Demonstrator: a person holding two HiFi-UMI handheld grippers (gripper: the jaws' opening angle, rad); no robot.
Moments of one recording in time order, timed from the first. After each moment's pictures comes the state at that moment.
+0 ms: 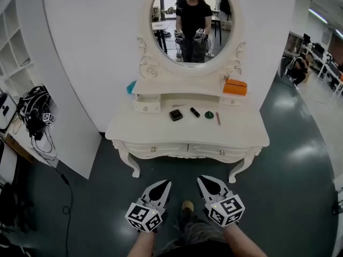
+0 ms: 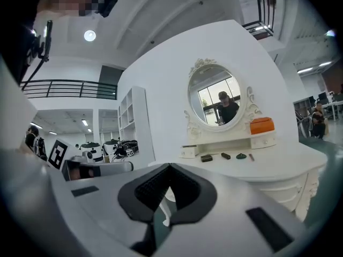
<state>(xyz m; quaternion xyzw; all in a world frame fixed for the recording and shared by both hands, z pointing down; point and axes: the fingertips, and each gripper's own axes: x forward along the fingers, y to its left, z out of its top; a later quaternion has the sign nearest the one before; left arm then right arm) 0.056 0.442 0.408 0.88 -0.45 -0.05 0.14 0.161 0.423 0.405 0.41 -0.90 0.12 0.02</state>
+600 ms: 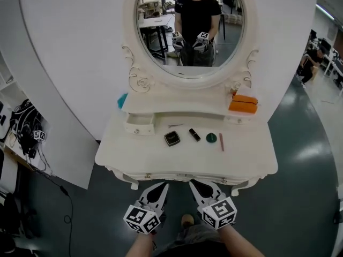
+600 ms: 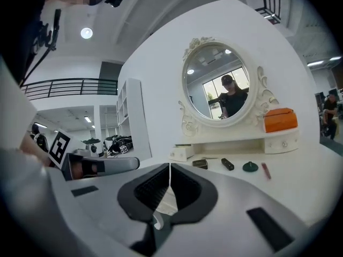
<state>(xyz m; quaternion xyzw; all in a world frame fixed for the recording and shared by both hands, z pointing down) 0.061 0.270 0.423 0.87 -0.47 -0.03 0.17 0.147 0.254 0.424 0.38 -0.92 0.13 0.05</state>
